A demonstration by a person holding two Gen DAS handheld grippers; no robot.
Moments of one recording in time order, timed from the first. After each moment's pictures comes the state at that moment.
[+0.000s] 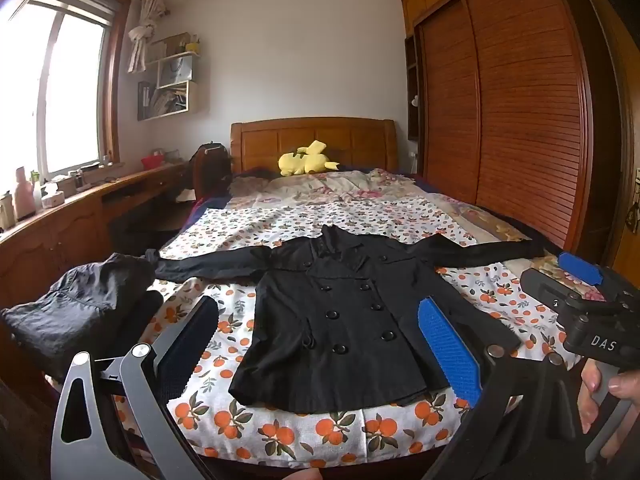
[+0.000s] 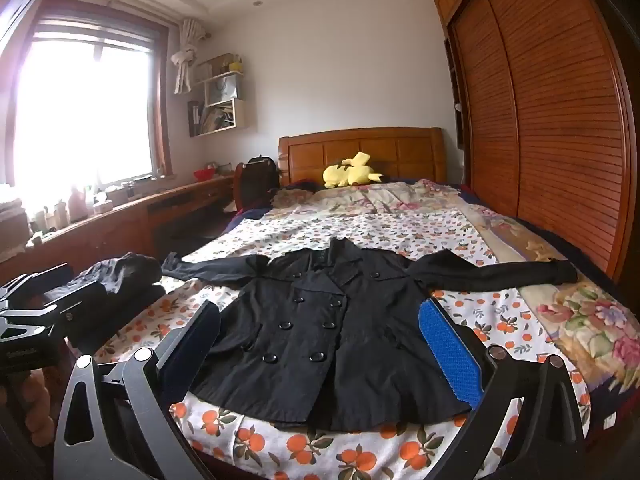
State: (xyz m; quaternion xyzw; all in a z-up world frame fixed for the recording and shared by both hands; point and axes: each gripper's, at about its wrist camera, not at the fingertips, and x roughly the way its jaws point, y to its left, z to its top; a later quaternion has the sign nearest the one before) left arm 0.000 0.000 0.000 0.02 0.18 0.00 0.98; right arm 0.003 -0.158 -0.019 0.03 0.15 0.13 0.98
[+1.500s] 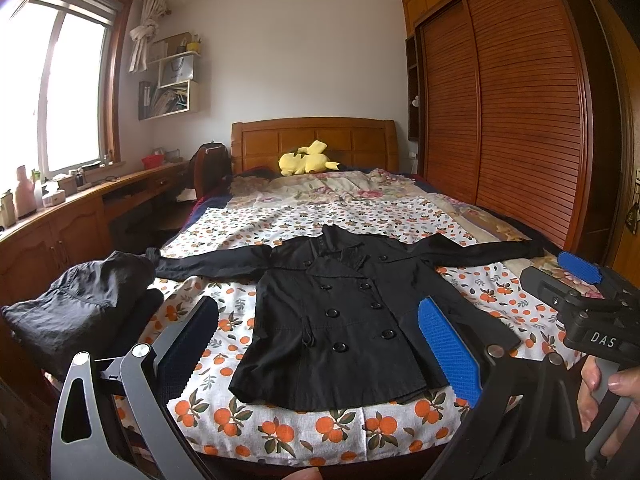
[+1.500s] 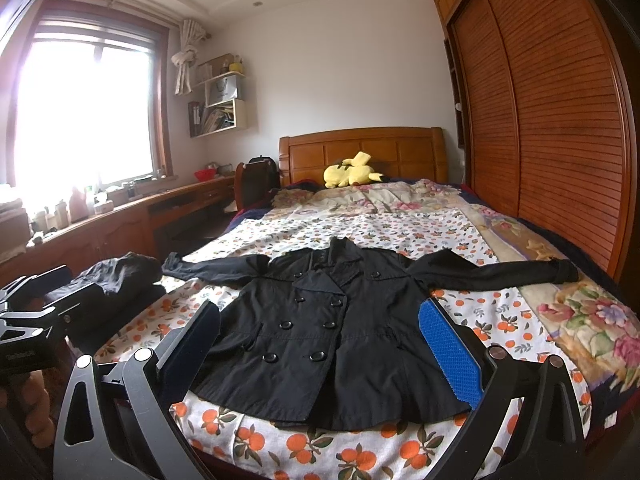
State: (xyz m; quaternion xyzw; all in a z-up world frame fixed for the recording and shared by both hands) left arm 0.000 0.001 0.001 0.02 0.18 0.00 0.98; right arm 0.004 -0.158 -0.019 0.03 0.15 0.13 0.98
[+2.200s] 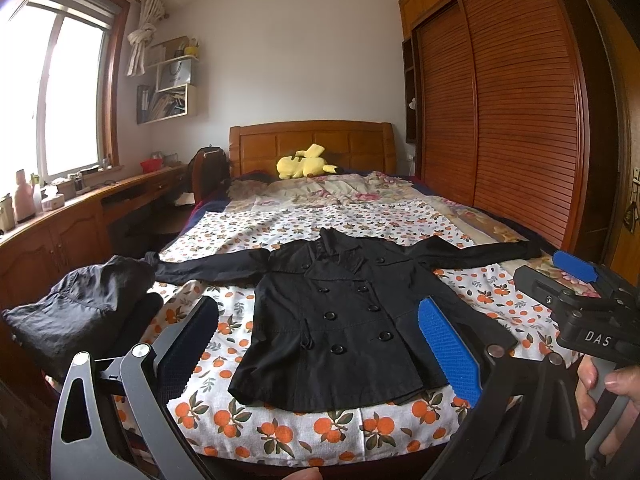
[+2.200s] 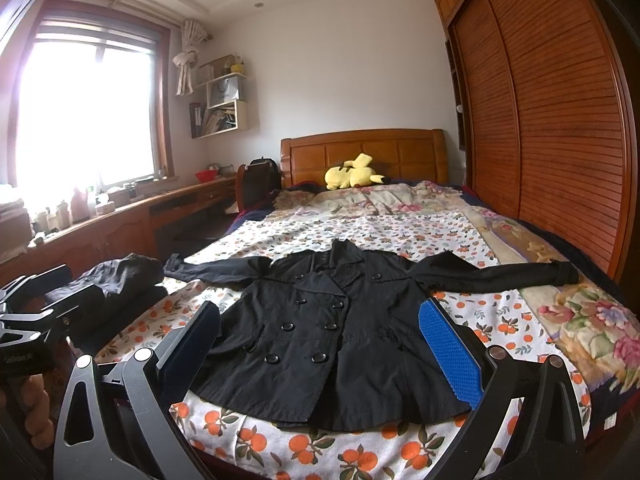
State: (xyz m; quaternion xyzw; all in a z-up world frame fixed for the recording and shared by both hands) left arm -0.002 -0.003 0.004 0.02 0.18 0.00 0.98; right arm 0.003 -0.158 -0.017 0.03 0.15 0.13 0.98
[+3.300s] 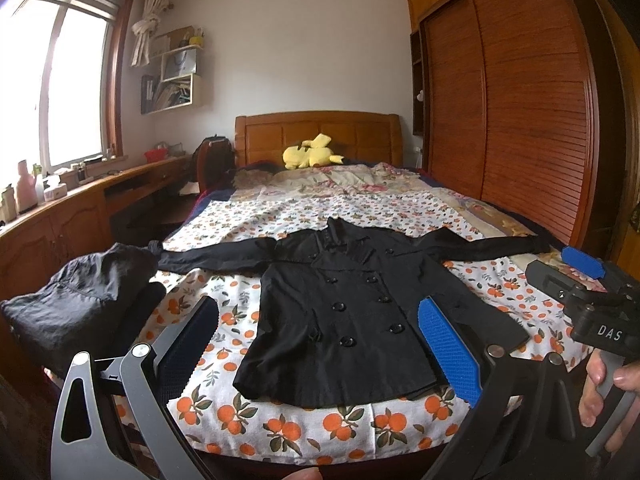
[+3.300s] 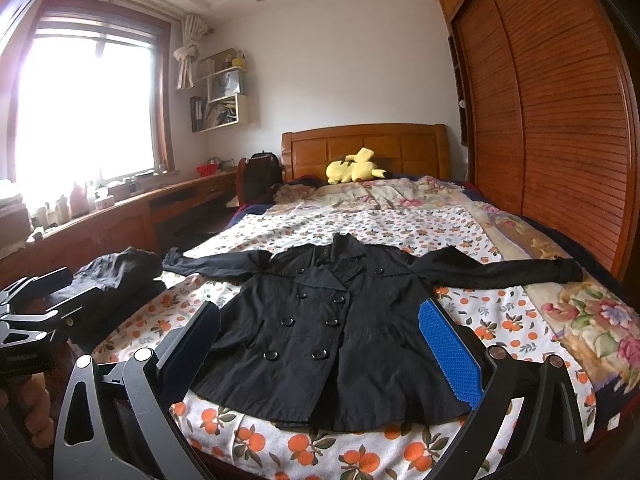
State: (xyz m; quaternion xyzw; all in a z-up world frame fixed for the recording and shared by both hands) left arm 0.013 0.005 -0.008 0.01 0.19 0.01 0.98; right arm 0.017 -0.151 -0.023 0.03 0.16 0.13 0.98
